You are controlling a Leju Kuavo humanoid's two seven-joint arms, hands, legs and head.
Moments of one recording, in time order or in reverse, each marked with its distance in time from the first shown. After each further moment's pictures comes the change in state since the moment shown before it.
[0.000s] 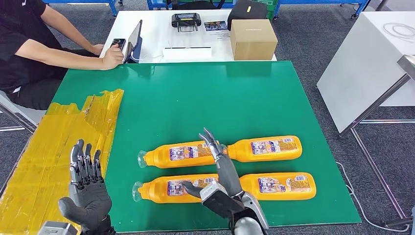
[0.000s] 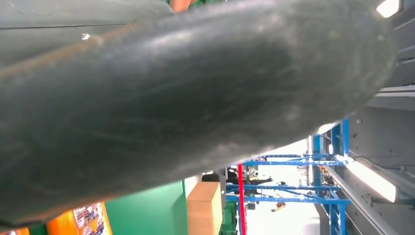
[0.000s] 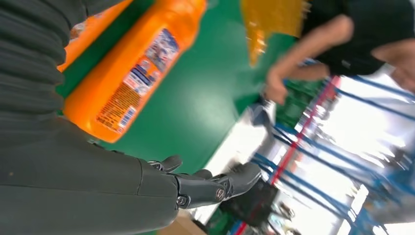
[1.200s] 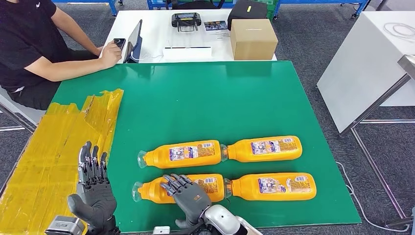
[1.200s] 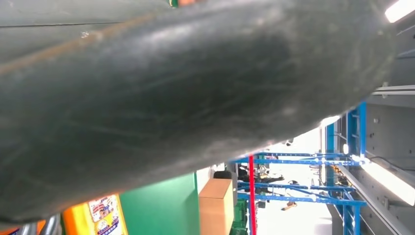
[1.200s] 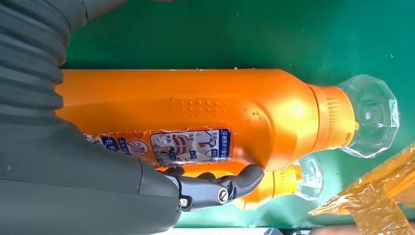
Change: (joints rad) left arm -0.003 -0.020 0.016 0.056 0.000 -0.004 0.000; right arm -0.211 -0.104 0.473 0.379 0.403 0.033 0.361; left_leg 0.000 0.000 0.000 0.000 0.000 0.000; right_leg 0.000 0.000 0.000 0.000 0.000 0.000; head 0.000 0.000
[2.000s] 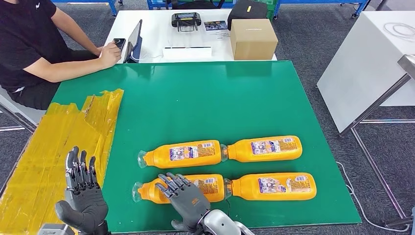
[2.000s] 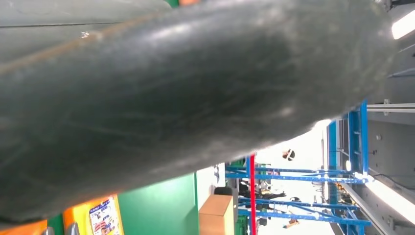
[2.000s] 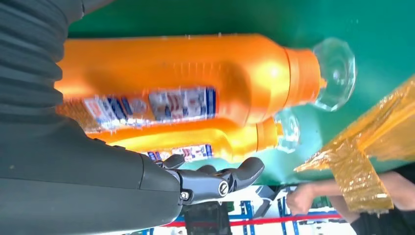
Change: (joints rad) left arm 0.047 -0.018 0.043 -0.057 0.000 0.004 0.000; right arm 0.083 0.006 -0.036 -0.134 0.180 -0.068 -0.030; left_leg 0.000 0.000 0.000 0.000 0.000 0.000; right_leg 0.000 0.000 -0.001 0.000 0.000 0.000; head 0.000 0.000
